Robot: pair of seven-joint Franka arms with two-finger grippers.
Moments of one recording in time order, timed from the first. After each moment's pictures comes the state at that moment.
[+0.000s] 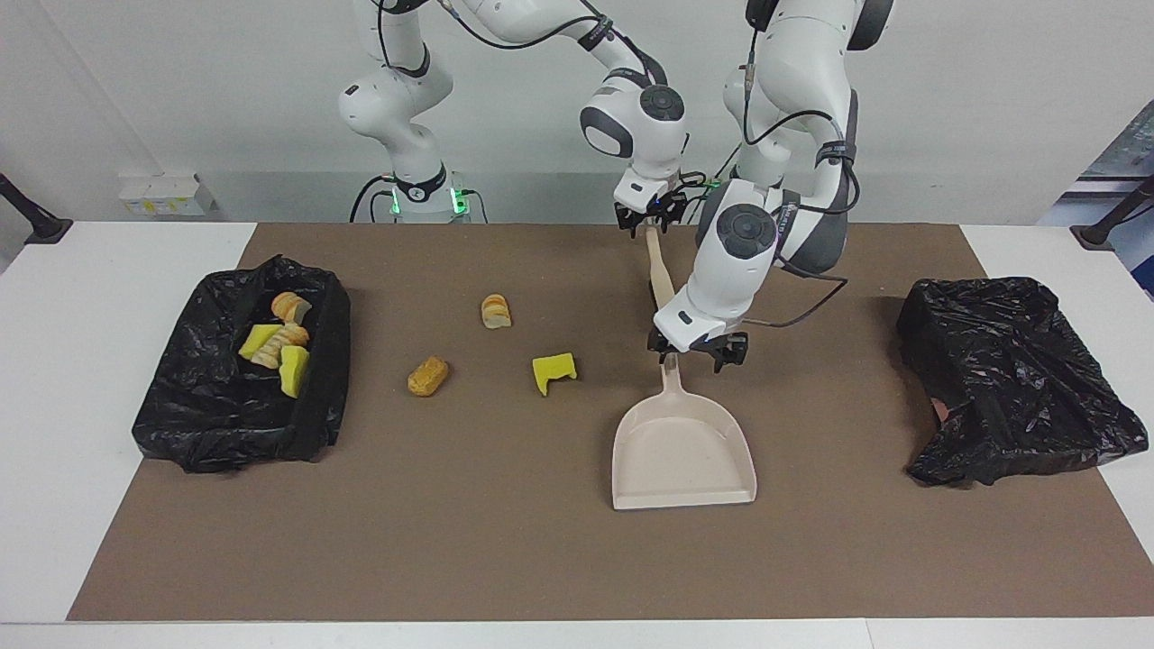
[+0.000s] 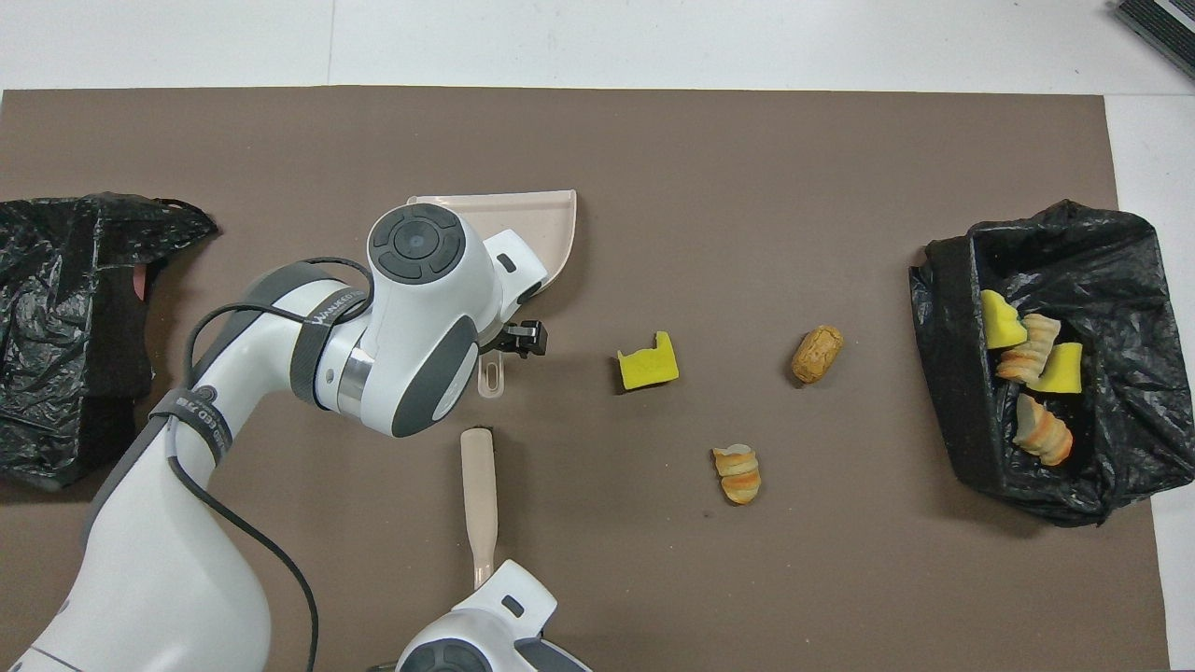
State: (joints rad) left arm -0.50 0.36 -0.03 -1.77 -0.05 2.07 -0.32; right arm 0.82 0.18 0.27 -2.07 0.16 2.23 0.94
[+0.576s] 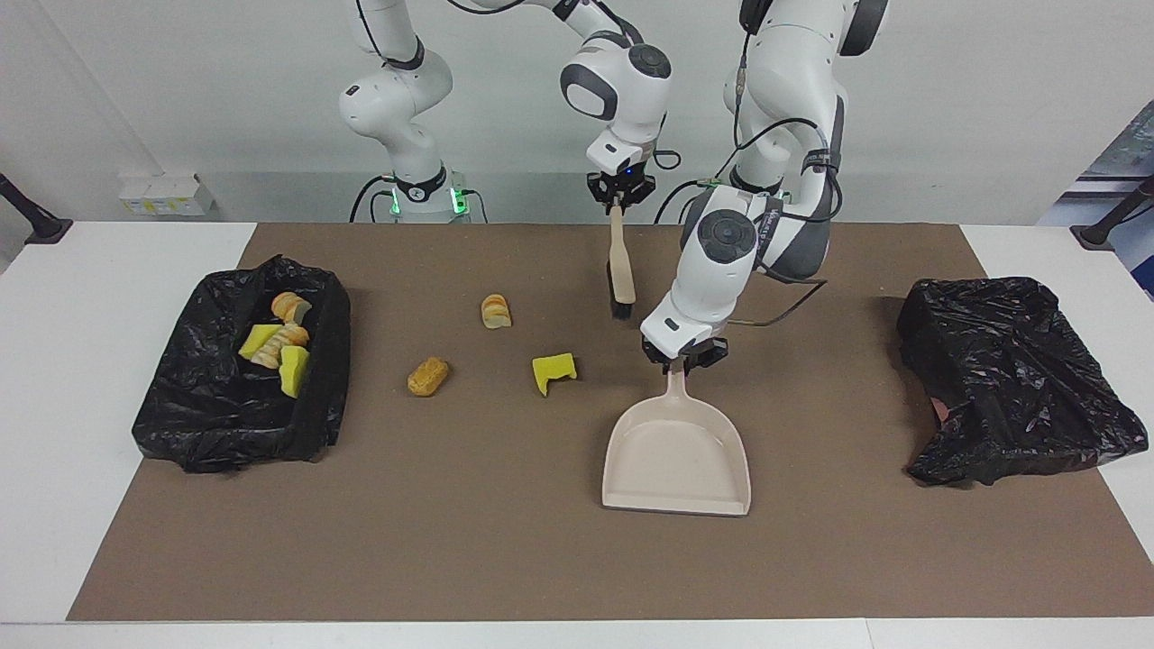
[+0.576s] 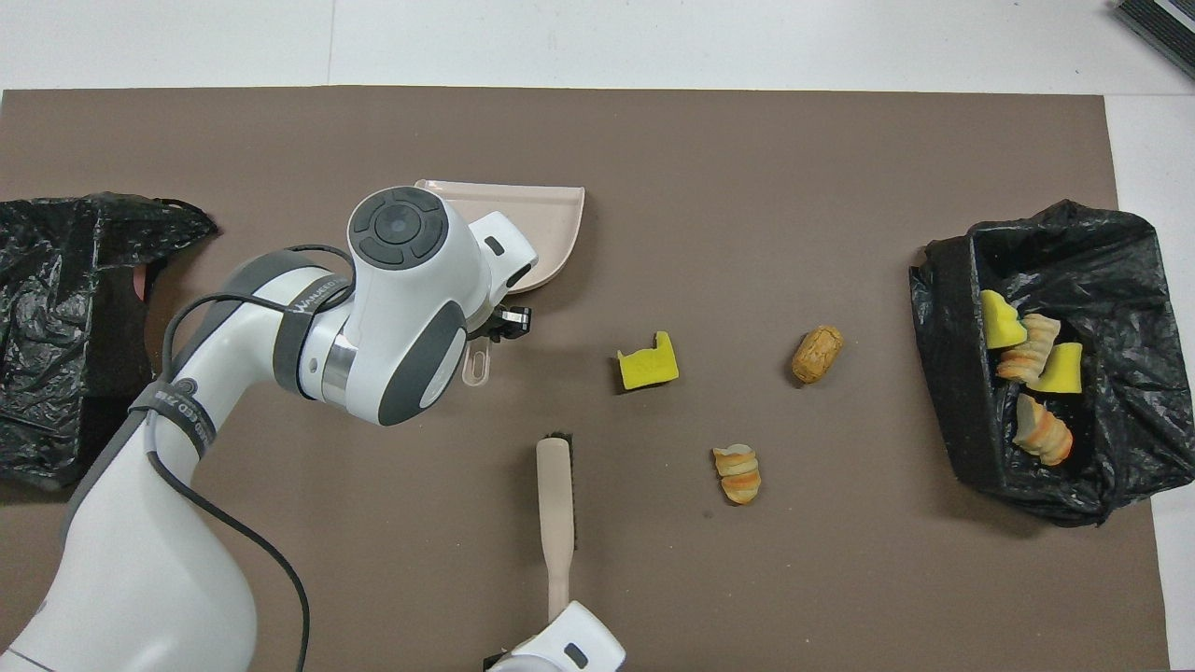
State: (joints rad) left arm -0.48 0.36 0.00 -1.73 -0.05 2.06 -0.32; right arm 0.80 -0.07 0.26 -2.27 0.05 2.06 1.06
